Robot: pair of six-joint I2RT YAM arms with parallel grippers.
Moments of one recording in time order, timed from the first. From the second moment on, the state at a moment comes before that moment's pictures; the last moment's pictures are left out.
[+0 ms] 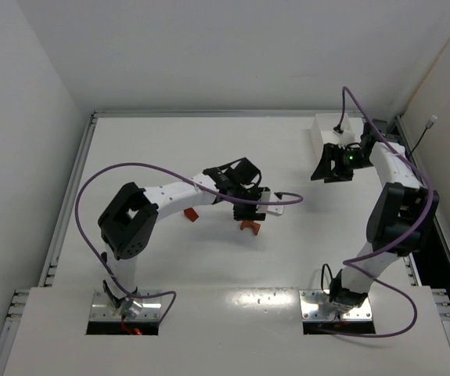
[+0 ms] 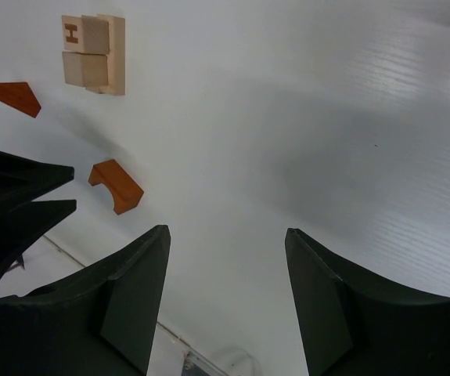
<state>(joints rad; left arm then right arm) -0.85 1.89 1.43 -0.50 0.39 0.86 -0.25 1.75 1.35 -0.87 -0.66 -0.25</state>
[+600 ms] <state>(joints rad) -0.83 1.90 1.39 -0.54 0.43 0.89 -0.25 1.77 1.35 -0.87 -0.63 -0.25</state>
